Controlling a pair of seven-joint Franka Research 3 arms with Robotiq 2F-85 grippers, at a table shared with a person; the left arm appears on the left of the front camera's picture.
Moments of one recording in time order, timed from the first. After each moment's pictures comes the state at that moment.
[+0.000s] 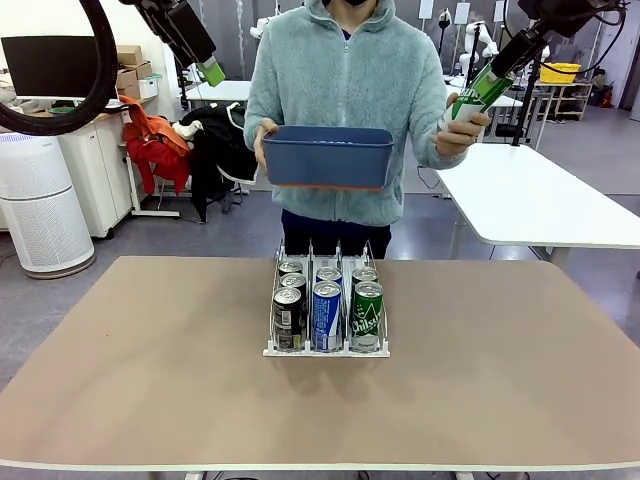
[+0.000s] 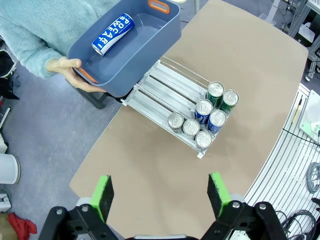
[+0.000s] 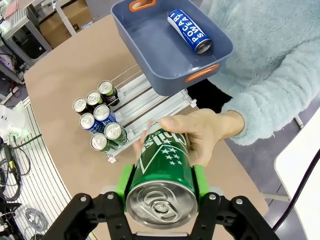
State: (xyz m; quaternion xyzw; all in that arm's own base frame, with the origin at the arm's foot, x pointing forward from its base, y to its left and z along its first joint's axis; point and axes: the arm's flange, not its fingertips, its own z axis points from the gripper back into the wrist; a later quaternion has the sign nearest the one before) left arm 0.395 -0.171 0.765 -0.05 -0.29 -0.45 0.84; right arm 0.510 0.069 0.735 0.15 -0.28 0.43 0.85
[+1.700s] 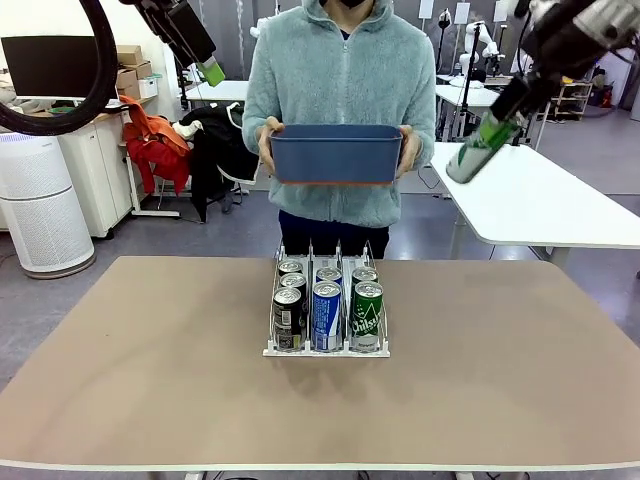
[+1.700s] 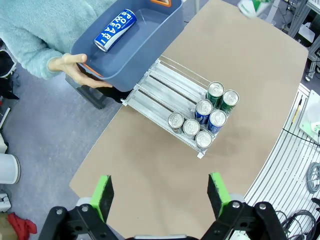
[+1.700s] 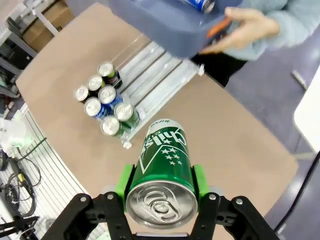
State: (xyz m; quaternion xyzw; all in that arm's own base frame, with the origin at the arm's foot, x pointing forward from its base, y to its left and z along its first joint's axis) left arm 0.395 -0.171 0.765 -0.05 -0.29 -0.45 0.84; right arm 0.431 0.082 0.677 0.13 -0.24 0.34 0.90
